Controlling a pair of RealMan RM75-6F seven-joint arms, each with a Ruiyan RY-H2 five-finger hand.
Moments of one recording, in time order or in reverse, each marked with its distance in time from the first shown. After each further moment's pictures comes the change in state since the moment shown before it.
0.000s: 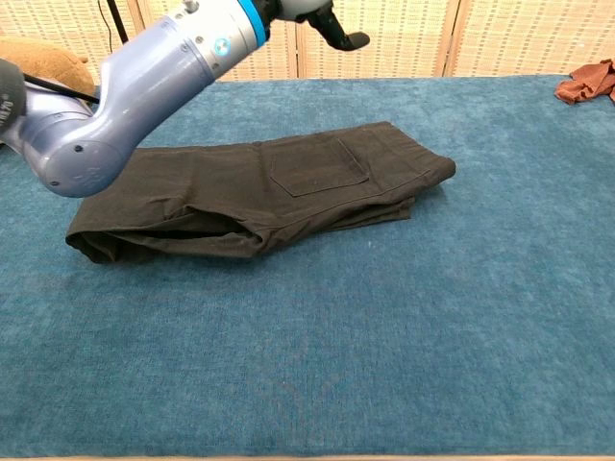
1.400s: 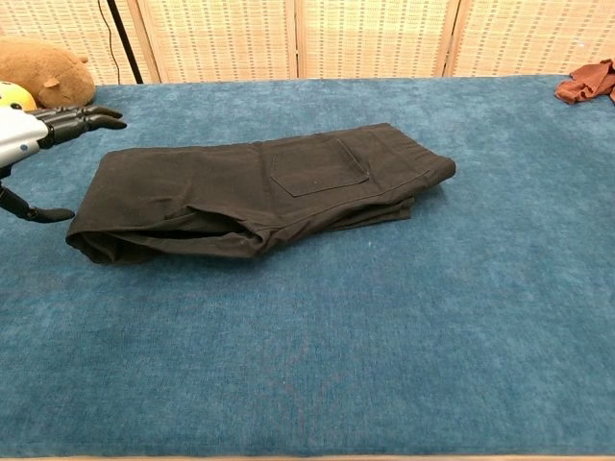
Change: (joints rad) left arm 0.625 0.284 0.375 0.001 0.099 0.096 -0.484; right arm 0.024 -0.037 -0.020 0.004 0.002 -0.054 -0.060
